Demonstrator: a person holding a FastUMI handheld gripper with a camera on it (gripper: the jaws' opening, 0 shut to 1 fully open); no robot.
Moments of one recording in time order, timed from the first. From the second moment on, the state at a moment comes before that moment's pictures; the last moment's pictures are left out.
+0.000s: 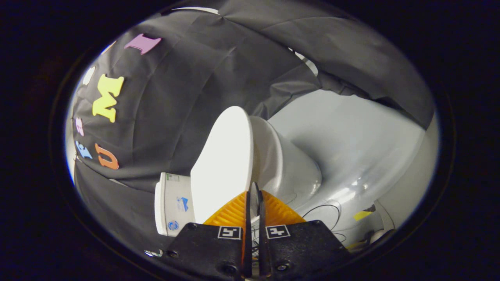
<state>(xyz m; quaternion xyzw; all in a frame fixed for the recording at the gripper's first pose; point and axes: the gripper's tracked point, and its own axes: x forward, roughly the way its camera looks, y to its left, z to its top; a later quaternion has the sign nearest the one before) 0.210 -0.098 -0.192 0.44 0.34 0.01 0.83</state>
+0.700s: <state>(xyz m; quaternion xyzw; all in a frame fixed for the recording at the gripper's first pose) 0.200 -0.060 -0.101 0.36 0.32 0.03 0.88</state>
